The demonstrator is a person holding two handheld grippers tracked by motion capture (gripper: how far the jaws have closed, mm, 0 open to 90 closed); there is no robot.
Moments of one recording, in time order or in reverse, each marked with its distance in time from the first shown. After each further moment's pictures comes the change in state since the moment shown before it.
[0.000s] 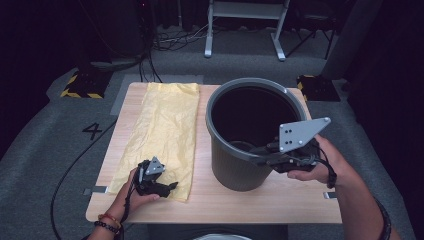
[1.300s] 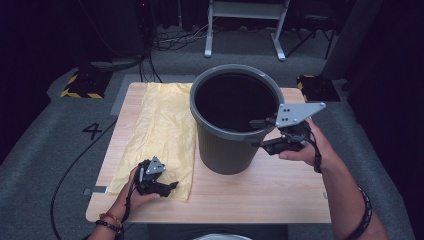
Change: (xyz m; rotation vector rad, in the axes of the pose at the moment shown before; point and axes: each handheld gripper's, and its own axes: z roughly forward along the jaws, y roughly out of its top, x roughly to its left) left arm 0.001 0.000 0.001 -0.006 -0.003 0.000; right arm -0.048 -0.013 0.022 -0.069 -0.106 0.097
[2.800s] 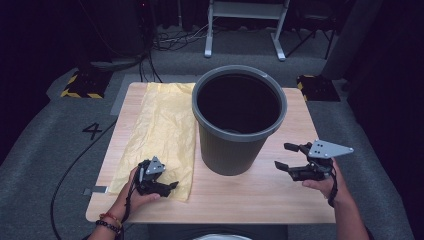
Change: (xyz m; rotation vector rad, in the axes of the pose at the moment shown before) left arm 0.000 0.000 0.000 0.000 0.001 -0.002; right arm 0.010 -0.154 -0.022 -0.138 -0.201 0.214
